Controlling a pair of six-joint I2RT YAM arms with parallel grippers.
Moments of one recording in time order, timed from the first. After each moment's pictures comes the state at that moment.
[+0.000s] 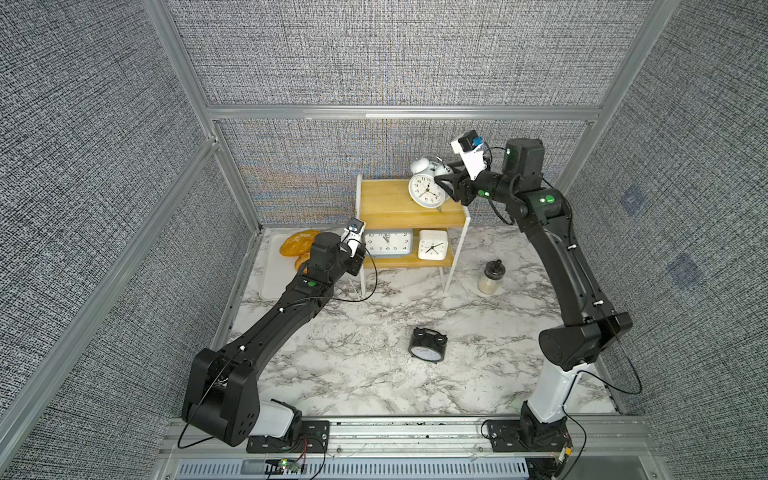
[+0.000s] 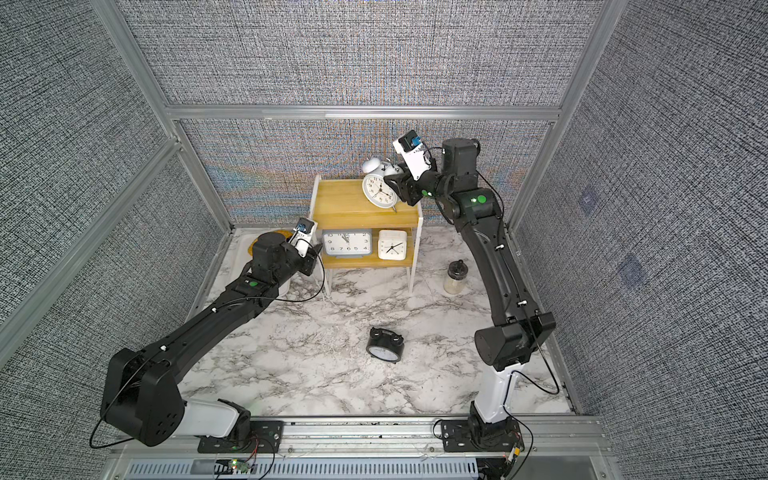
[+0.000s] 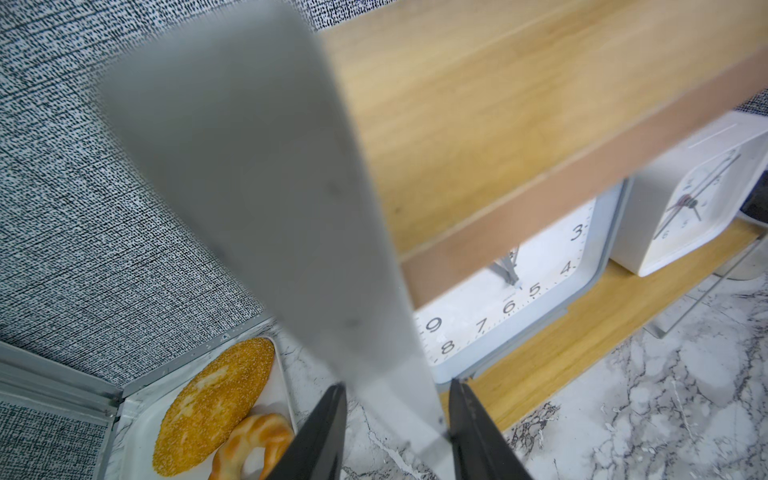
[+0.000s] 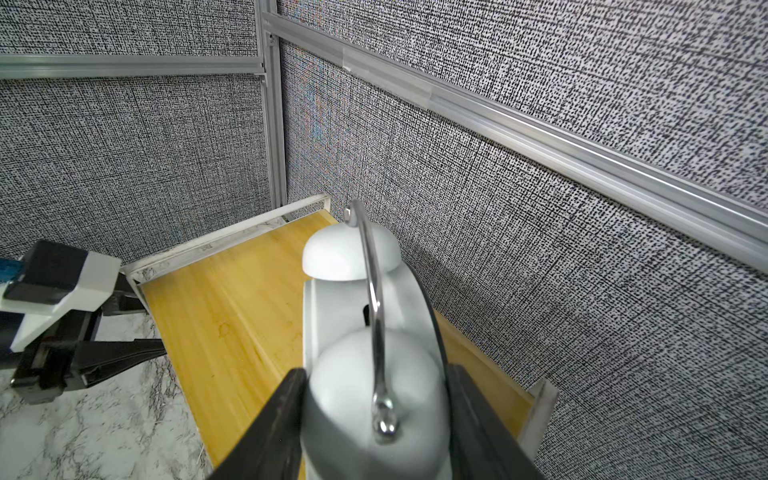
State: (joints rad) left arm -0.43 1.41 1.05 0.03 0.00 0.23; right arm 0.29 1.86 2.27 -0.64 -0.48 -0.30
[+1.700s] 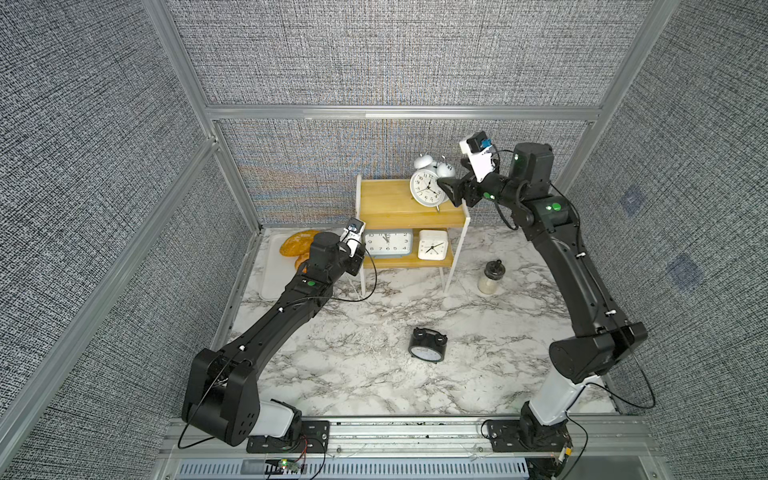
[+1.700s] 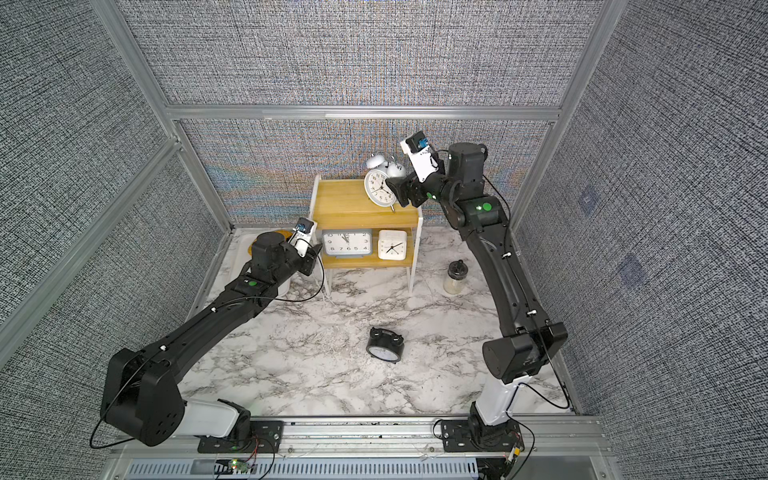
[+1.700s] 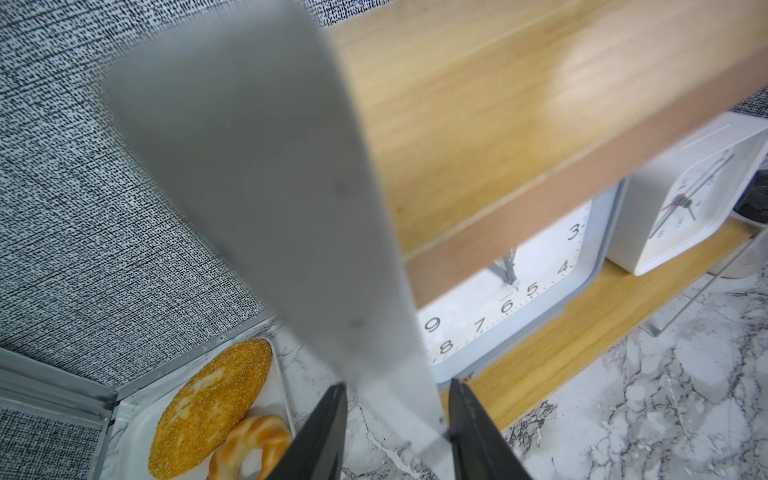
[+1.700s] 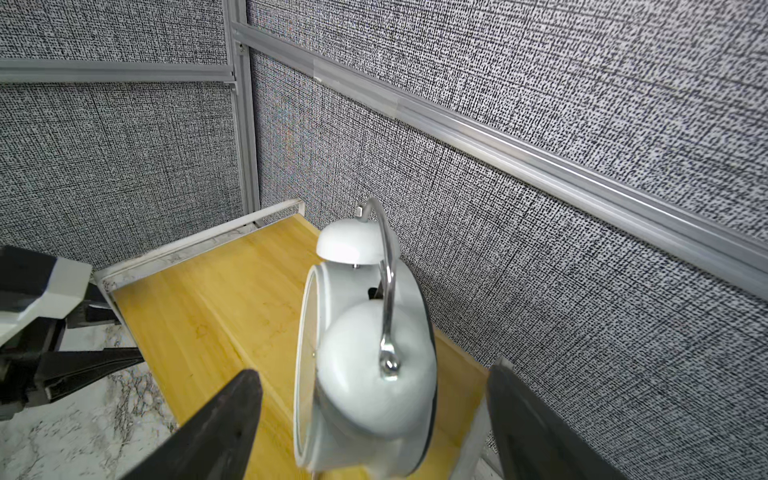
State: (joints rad) left arm -0.42 1.41 1.06 0.02 0.01 0.23; right arm 0.28 1.75 2.11 -0.53 -0.40 -0.28
